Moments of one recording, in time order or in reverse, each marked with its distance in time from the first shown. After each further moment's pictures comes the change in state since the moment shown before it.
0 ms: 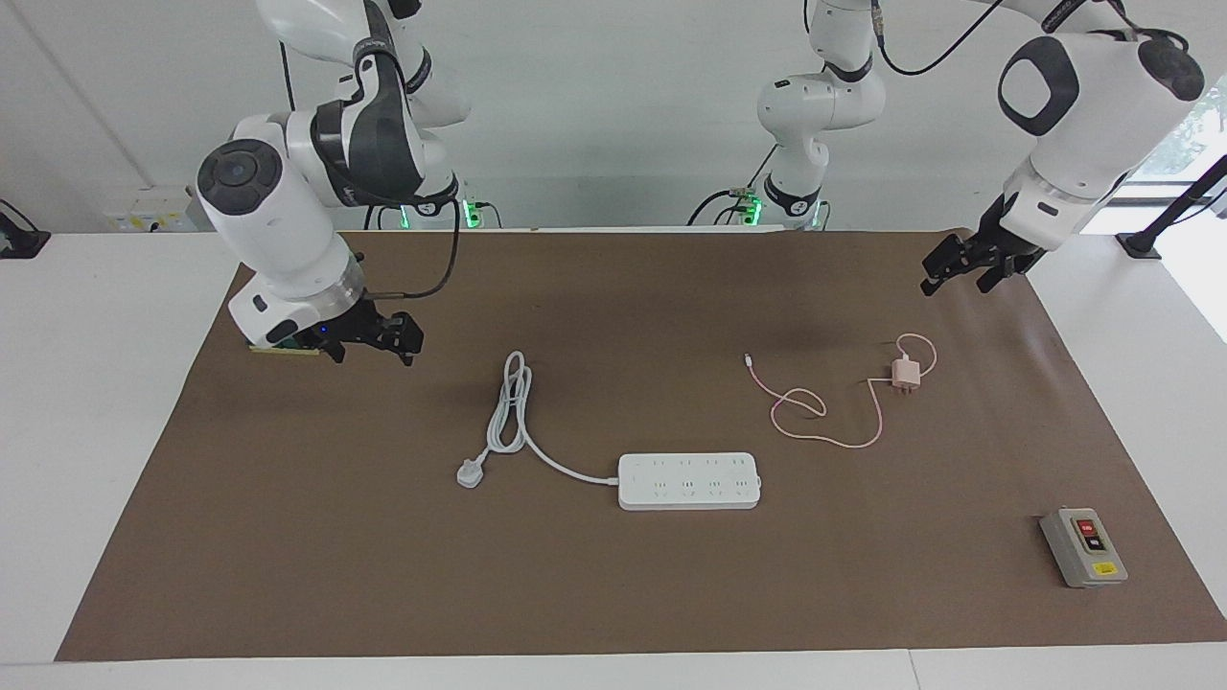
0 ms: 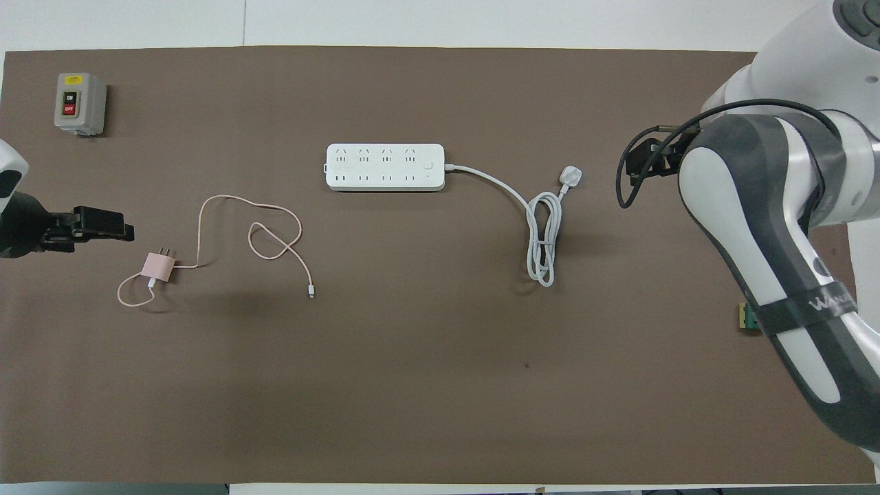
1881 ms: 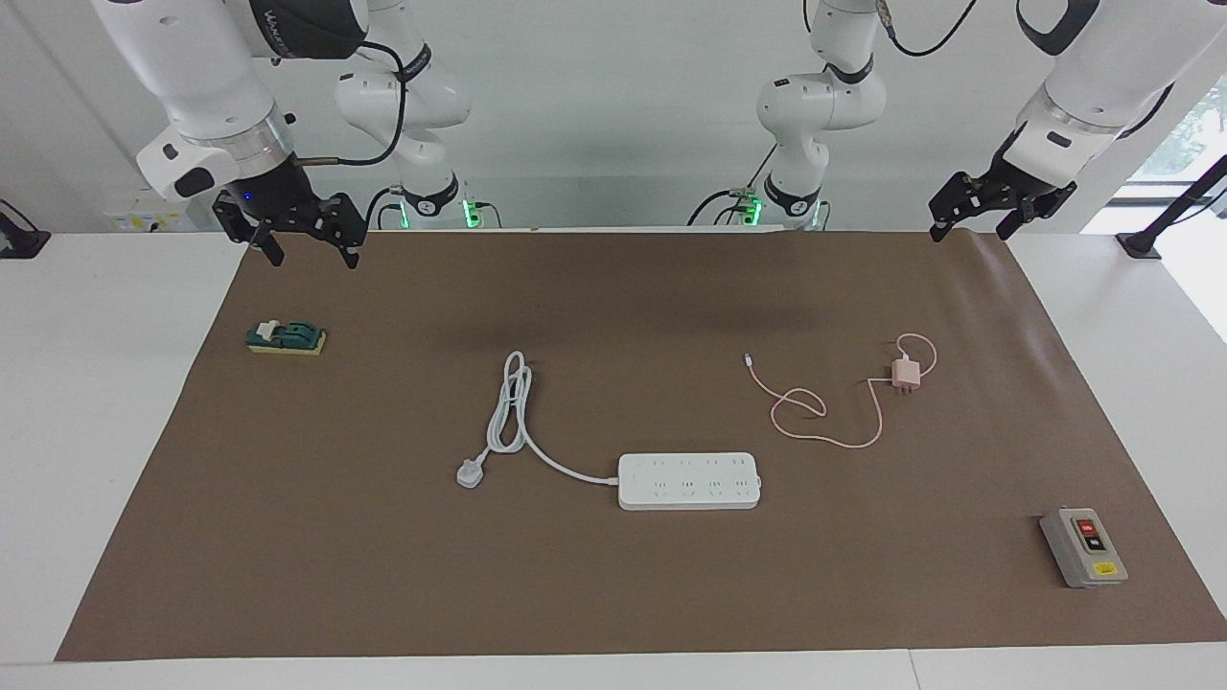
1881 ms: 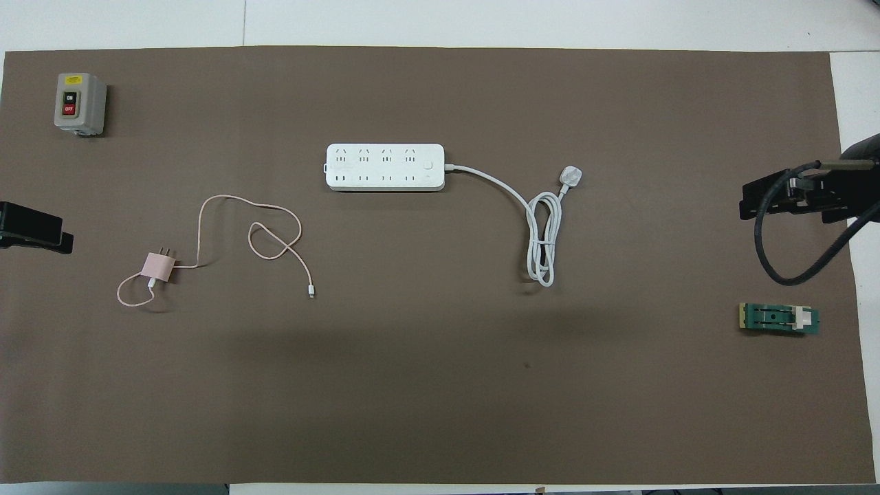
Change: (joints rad) left arm -0.042 0.040 -0.037 0.220 0.063 -0.218 -0.007; right arm -0.063 -0.216 0.001 -0.017 -0.005 -0.134 -0.077
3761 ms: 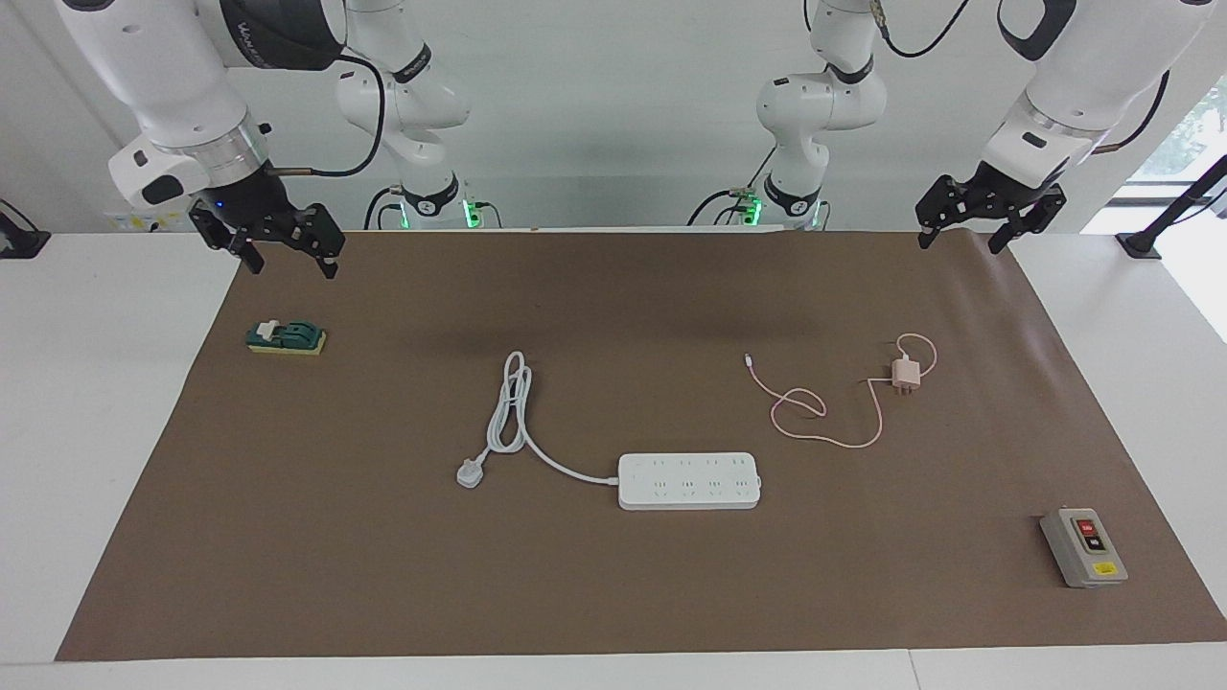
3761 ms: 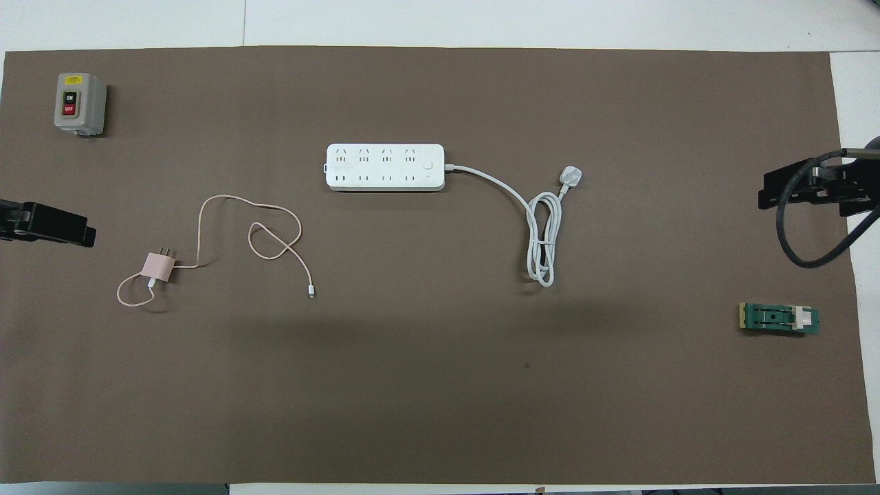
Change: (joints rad) left arm -0.029 -0.005 -0.003 -0.021 -0.001 0.069 0.098; right arm -0.052 0.012 0.006 -0.002 0.000 0.021 0.000
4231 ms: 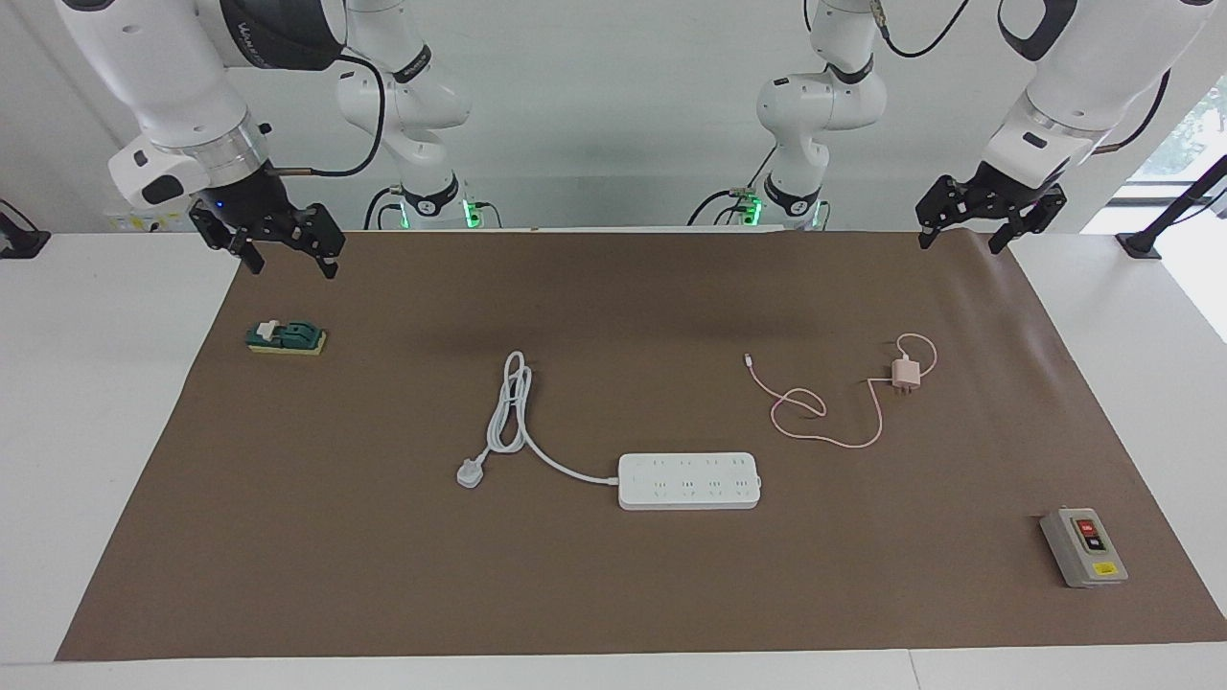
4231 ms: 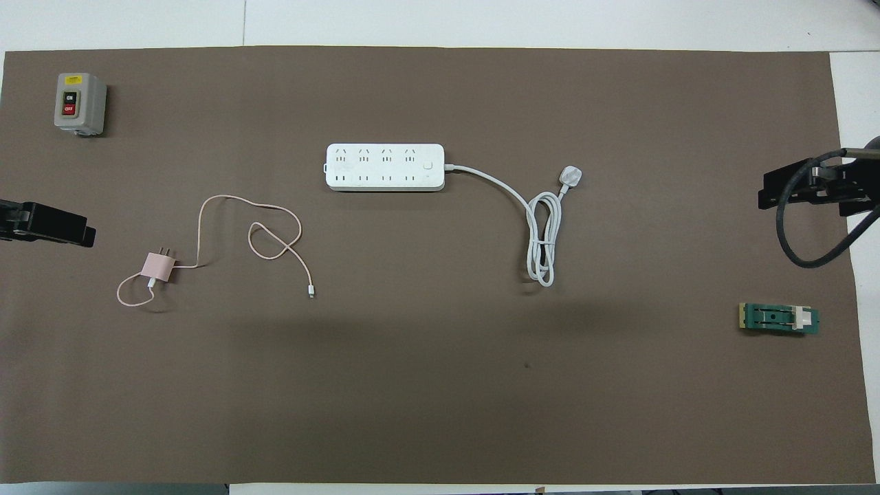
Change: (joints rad) left arm 0.000 0.000 0.002 0.000 0.000 0.000 0.000; right arm 0.000 0.000 0.000 0.000 0.000 0.000 0.000
